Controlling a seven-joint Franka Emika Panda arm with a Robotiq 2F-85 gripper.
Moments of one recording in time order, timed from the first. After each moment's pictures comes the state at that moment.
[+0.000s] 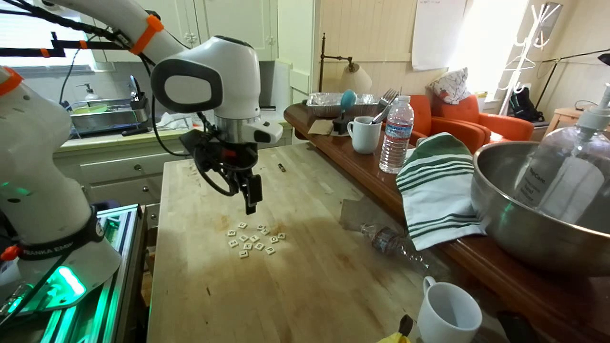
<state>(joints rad) -0.05 -0.34 -0.19 -2.75 -0.10 2.38 -0.39</state>
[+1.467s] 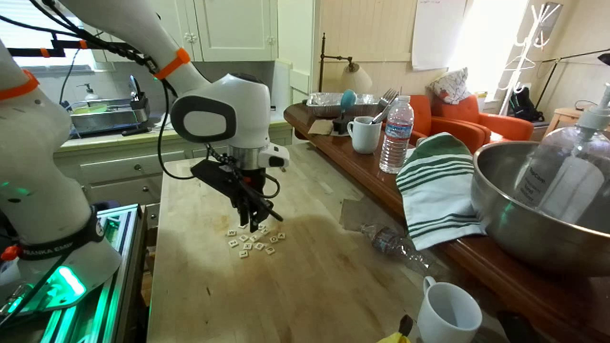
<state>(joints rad) -0.05 -0.13 -0.20 -2.73 -0.09 2.56 -0.66</state>
